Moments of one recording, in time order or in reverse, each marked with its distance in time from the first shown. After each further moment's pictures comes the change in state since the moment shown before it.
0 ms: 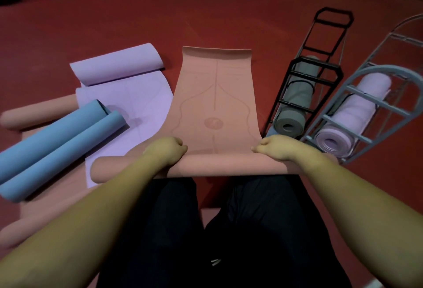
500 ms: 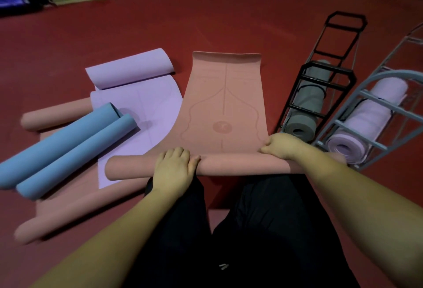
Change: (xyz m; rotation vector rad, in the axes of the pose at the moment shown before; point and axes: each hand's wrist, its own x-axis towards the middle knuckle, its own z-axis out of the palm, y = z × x) left_hand -0.041 -0.016 0.052 0.167 0.530 0.194; right_hand 0.022 -0.012 -0.003 -0.167 0.050 0.011
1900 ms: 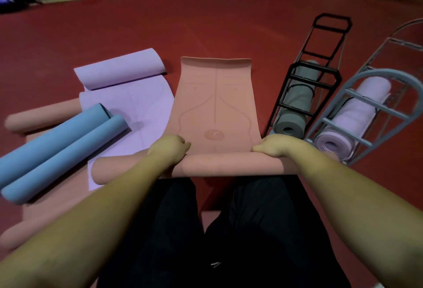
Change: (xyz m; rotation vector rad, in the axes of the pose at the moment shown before) left_hand 0.069 0.004 -0.022 -0.136 -0.439 -0.195; right_hand -0.020 -0.004 -0.013 0.039 -0.150 0.072
